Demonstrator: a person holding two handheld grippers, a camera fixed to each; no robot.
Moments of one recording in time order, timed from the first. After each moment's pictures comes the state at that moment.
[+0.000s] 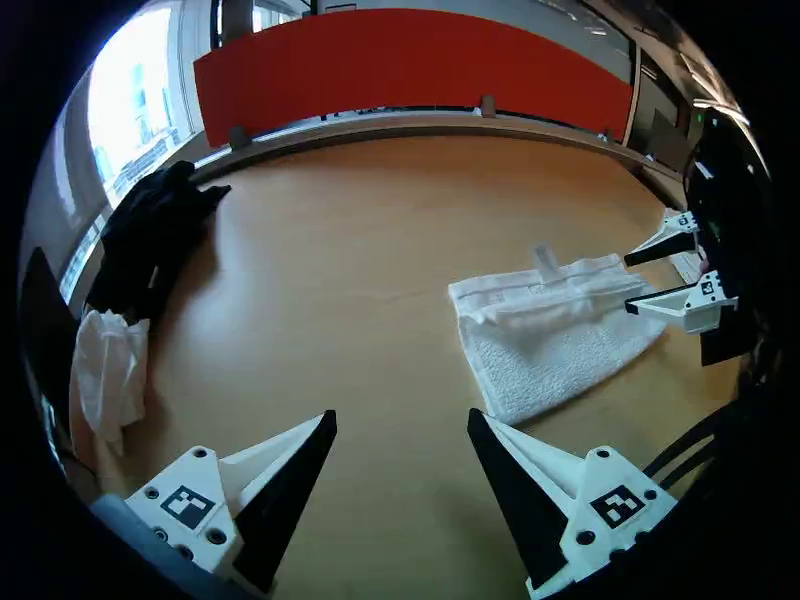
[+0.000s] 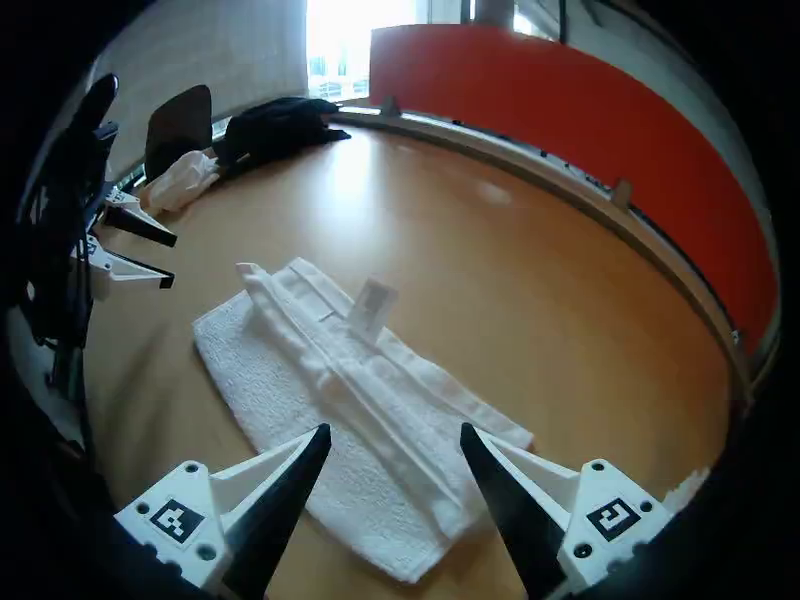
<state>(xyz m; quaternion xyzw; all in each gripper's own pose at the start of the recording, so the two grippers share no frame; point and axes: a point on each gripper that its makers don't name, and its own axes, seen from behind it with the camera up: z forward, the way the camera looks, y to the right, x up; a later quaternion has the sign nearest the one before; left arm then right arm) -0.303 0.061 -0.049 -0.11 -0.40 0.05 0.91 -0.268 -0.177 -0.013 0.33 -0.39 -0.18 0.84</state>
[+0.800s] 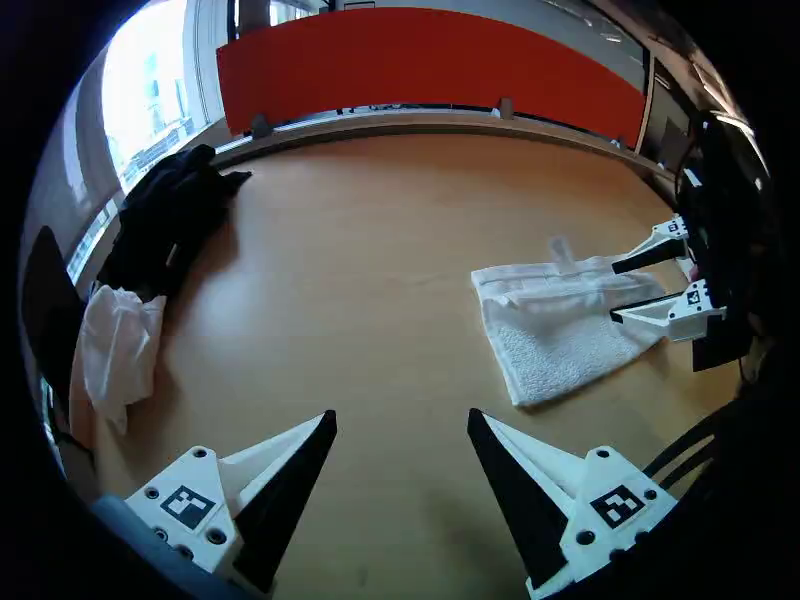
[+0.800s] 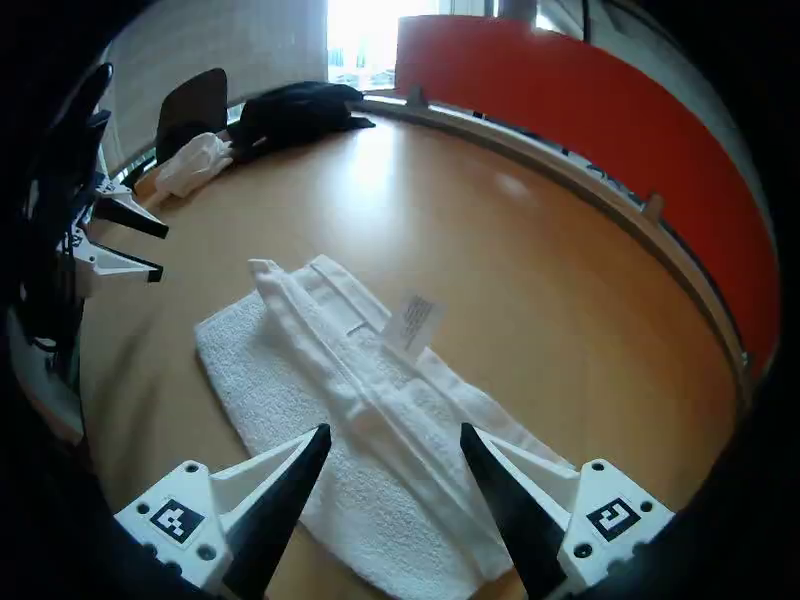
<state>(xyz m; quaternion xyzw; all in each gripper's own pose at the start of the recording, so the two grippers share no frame) -0.307 0.042 -0.060 -0.09 -0.41 0.04 0.91 -0.287 -0.210 -0.008 0.34 -0.40 -0.20 0.83</state>
